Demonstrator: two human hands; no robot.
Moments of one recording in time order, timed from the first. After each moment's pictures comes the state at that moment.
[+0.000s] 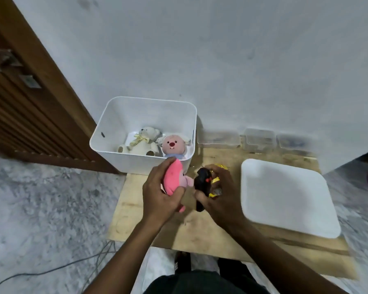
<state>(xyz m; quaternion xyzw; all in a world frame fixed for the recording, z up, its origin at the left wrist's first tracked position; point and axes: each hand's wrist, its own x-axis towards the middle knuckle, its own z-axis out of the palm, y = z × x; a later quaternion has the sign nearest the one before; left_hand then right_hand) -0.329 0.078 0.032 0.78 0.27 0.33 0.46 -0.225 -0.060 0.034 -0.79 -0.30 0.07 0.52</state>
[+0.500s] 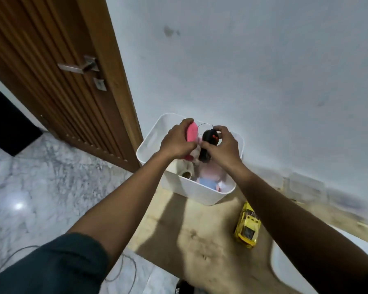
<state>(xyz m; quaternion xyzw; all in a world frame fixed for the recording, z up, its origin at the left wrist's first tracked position) -0.240 0.268 0.084 0.78 0.39 0.16 0.46 -0.127 0.149 0.080 -0.80 -0.32 0.19 0.48</state>
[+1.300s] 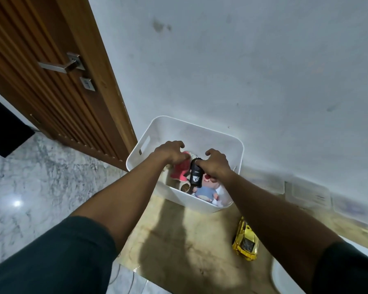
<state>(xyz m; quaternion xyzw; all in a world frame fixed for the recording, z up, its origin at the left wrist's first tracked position) -0.204 0.319 0.031 0.86 0.41 -0.14 0.28 -0.089 0.185 0.007 -0.87 -0.24 0.33 0.27</state>
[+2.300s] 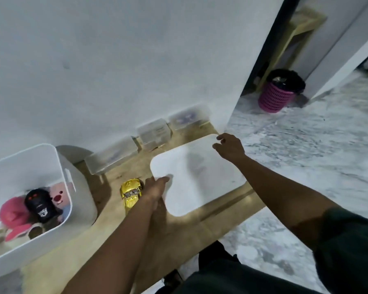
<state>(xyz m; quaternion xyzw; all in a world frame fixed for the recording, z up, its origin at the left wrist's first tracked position) -0.092 -0.049 -0.060 0.67 0.39 -0.21 0.59 0.033 -0.302 -0.040 -0.93 0.13 0.11 0.33</state>
